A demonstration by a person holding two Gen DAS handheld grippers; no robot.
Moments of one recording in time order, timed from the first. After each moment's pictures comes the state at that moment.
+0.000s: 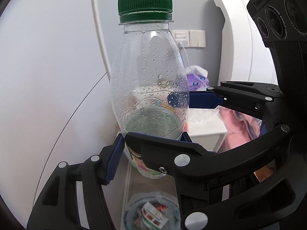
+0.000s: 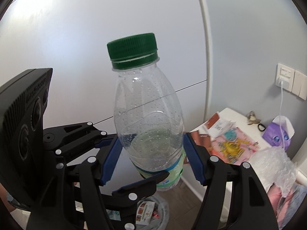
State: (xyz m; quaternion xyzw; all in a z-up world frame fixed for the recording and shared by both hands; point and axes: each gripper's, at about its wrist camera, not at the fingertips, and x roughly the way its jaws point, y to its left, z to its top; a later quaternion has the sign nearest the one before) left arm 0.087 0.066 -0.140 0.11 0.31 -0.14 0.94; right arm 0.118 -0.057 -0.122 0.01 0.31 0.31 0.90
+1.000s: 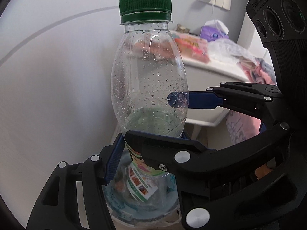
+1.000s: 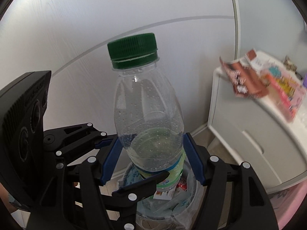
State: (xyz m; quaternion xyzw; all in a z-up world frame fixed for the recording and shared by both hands) left arm 0.062 0.131 -0.316 0.01 0.42 -0.11 0.90; right arm 0.101 0.016 -0.289 0.00 0.45 0.35 0.82
